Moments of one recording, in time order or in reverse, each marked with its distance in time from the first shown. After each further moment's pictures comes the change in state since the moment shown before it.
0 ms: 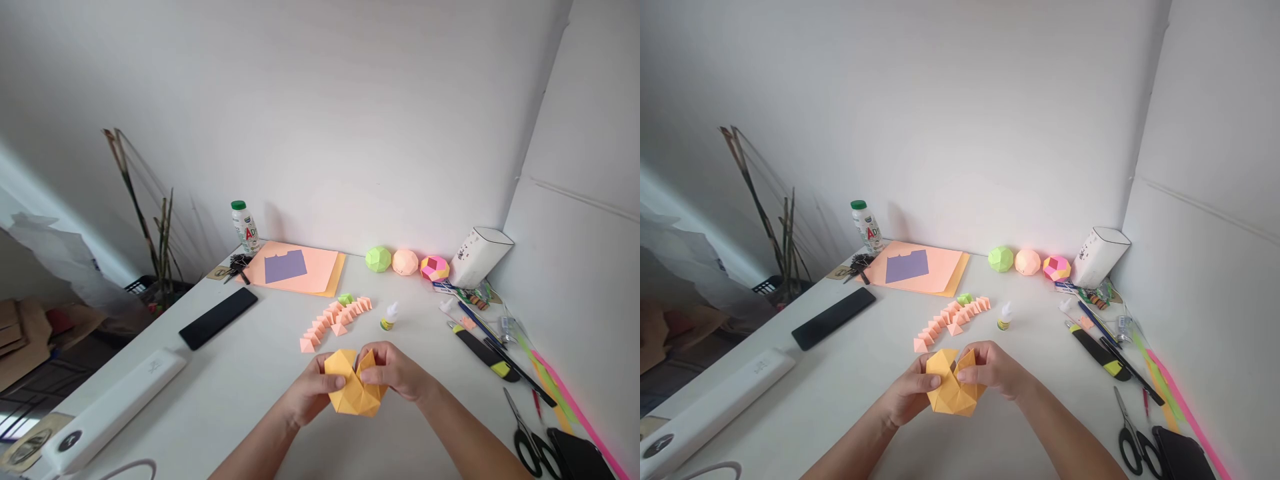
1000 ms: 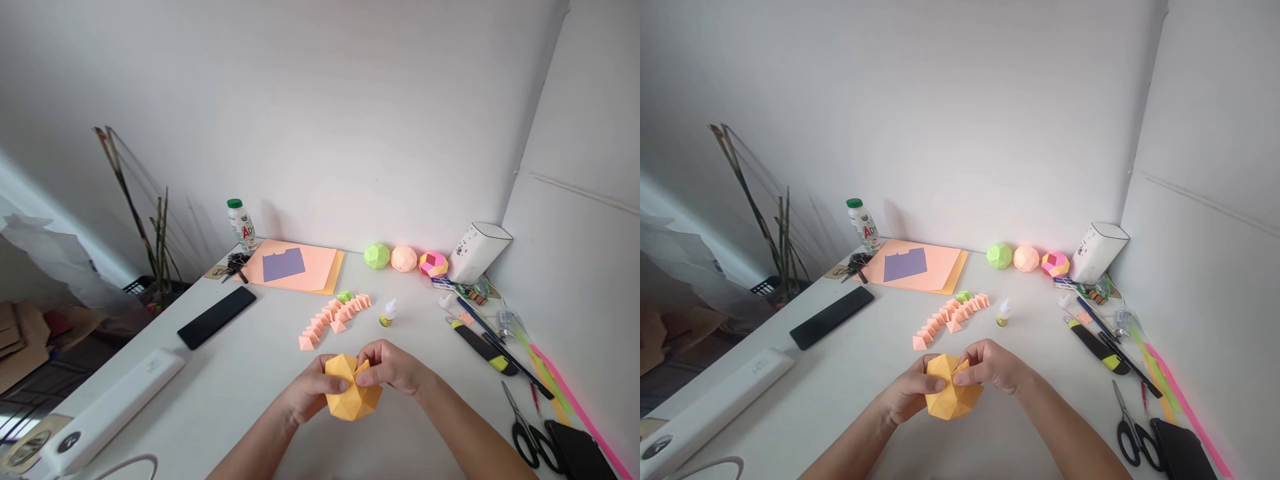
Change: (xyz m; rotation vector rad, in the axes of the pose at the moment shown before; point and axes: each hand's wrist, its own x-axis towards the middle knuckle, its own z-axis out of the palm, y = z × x) left_hand 0.001 -0.003 -0.007 0.061 0.006 -0.116; right_hand 0.006 0.009 -0.009 -0.026 0.048 0.141
